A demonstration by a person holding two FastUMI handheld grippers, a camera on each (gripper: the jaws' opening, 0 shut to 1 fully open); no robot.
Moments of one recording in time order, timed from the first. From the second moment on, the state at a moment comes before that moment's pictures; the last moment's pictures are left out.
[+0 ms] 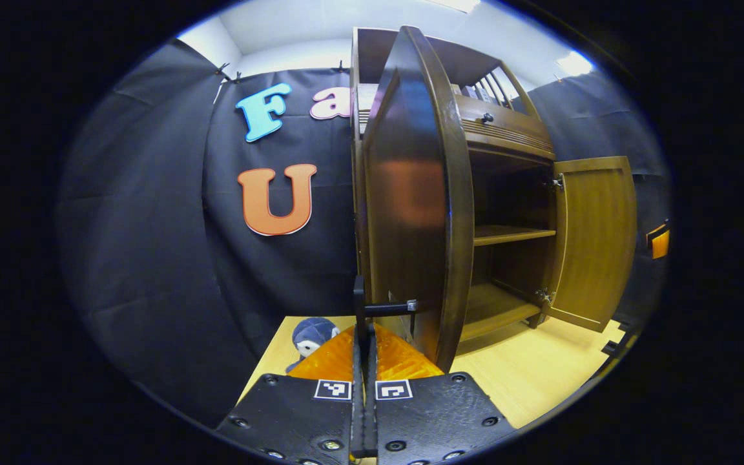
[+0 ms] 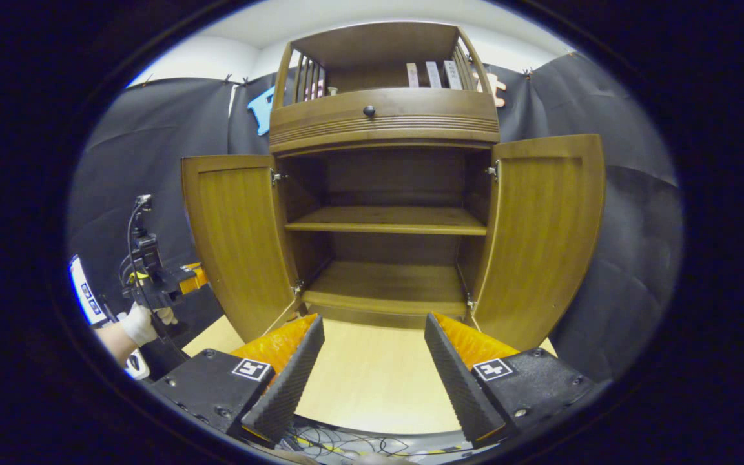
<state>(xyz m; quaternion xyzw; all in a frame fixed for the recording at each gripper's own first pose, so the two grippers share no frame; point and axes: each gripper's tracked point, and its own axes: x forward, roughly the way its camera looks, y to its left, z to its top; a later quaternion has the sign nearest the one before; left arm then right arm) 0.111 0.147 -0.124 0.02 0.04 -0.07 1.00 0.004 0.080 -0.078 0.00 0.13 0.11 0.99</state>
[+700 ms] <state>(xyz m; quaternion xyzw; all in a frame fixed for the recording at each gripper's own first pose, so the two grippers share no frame) 0.117 0.177 -0.128 -0.02 0.06 -0.17 0.98 0.001 0.083 -0.081 -0.01 0.14 0.12 0.98</state>
